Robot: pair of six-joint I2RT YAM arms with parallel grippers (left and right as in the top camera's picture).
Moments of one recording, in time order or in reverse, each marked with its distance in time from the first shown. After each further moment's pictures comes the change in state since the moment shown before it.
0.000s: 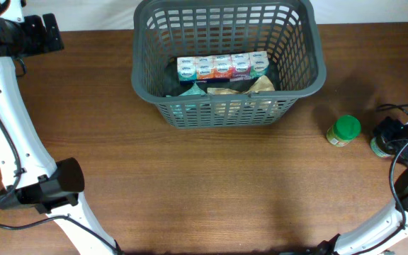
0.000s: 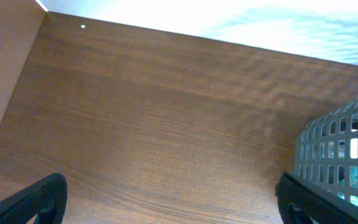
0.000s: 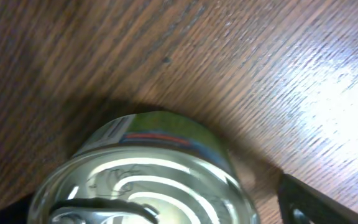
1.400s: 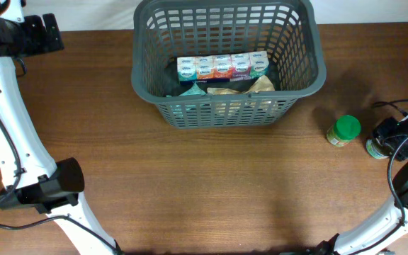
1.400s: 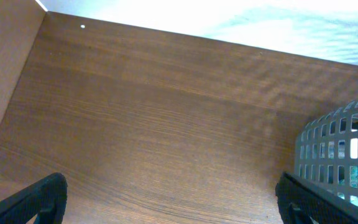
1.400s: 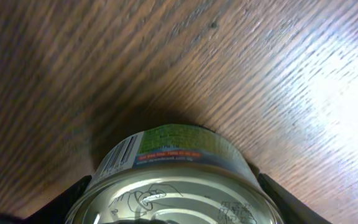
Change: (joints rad) left arm 0.000 0.000 0.000 0.000 0.000 0.000; right arm 0.023 0.026 0.061 -0.105 -0.037 0.003
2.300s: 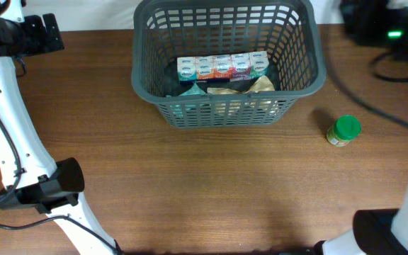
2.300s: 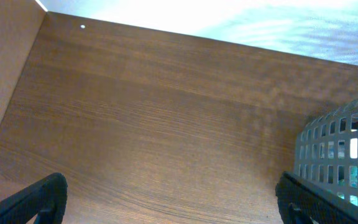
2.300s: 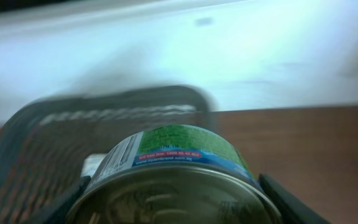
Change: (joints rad) left arm 0.000 0.000 0.000 0.000 0.000 0.000; right arm 0.702 -0.365 1.032 -0.402 -0.077 -0.119
